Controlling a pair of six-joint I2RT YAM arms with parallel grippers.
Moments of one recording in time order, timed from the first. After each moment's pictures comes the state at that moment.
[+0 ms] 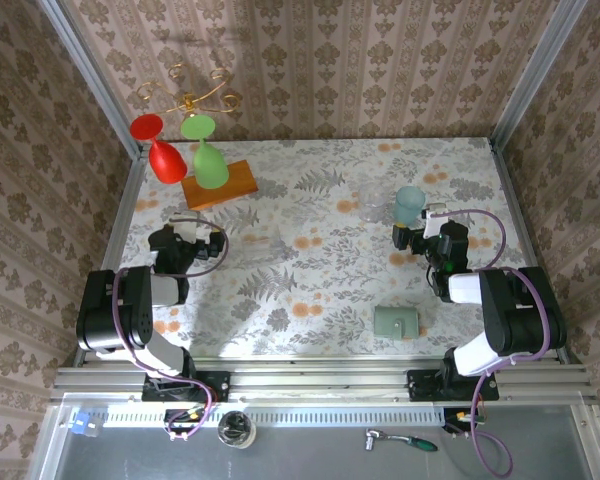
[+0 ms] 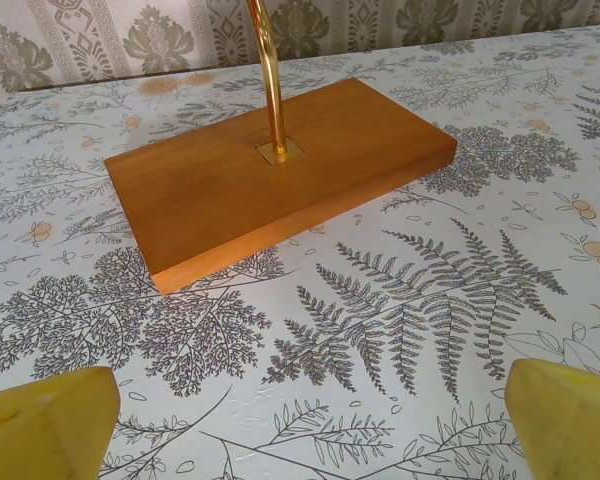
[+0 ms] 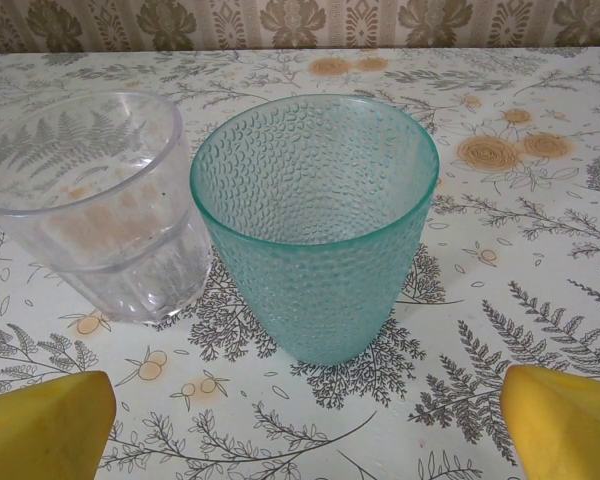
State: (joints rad) left arm 0.03 1.56 0.37 0.85 0.27 0.13; right arm -0.01 1.52 0.39 0.77 -0.11 0.01
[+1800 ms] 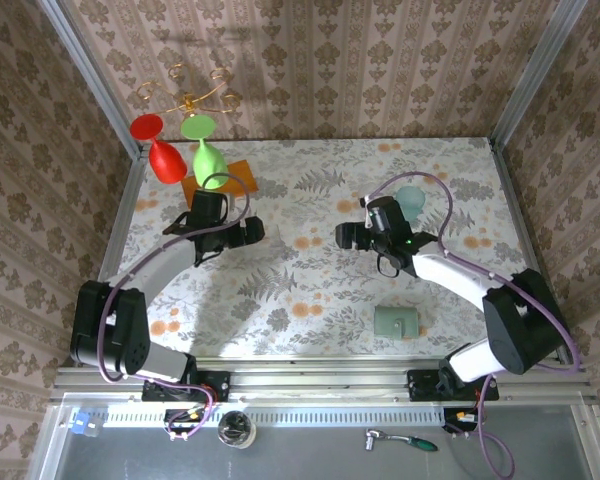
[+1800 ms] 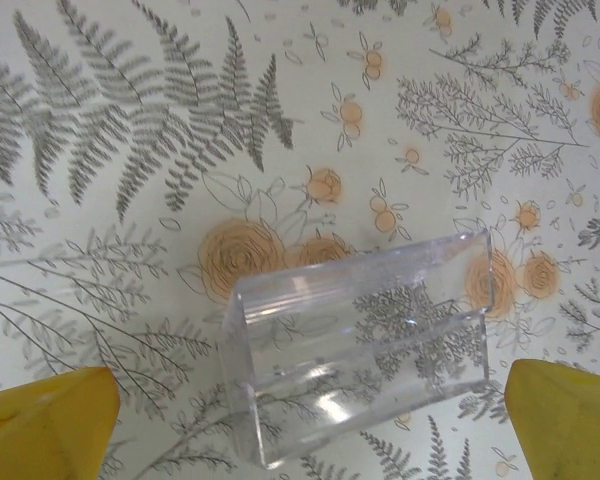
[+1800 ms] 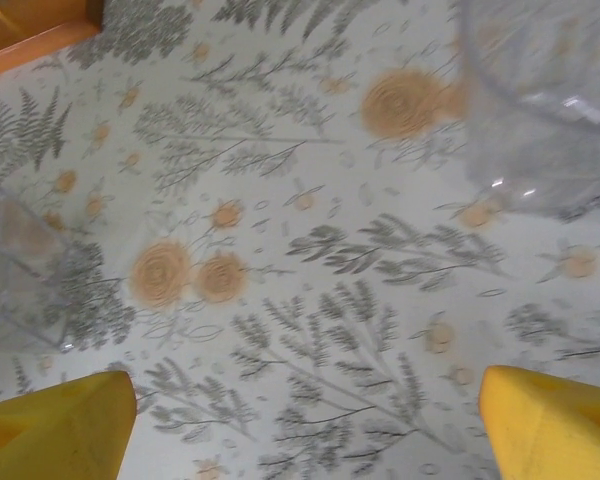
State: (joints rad) left arm -0.31 1.45 0.89 -0.36 0.21 -0.44; right arm 0.49 1.49 0.86 -0.11 0.01 0.41
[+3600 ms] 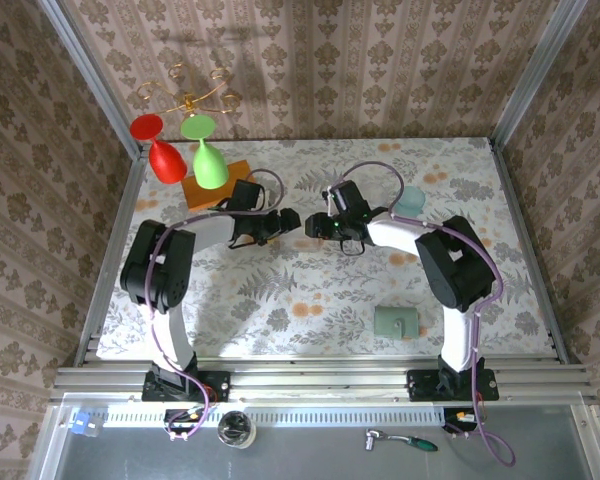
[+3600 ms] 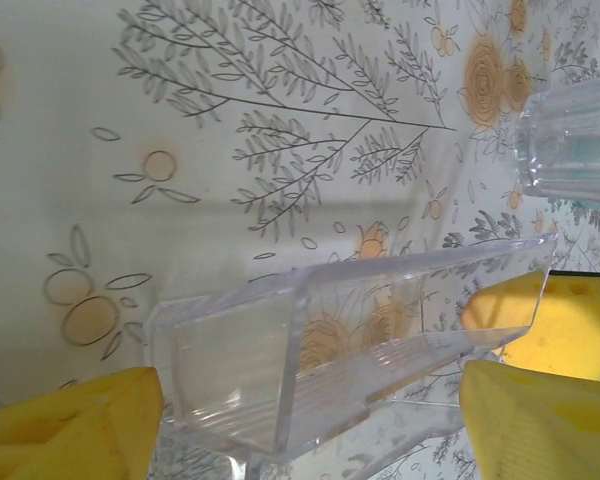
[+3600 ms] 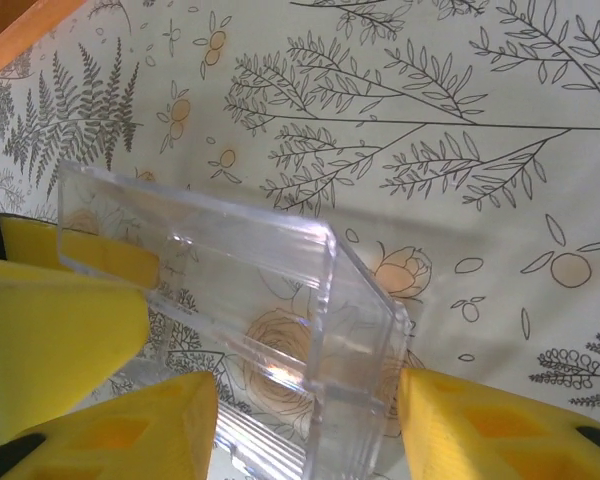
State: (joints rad) left arm -0.42 1.90 1.14 -0.14 0.51 -0.64; right arm 0.49 1.96 1.23 -0.10 -0.26 0.53
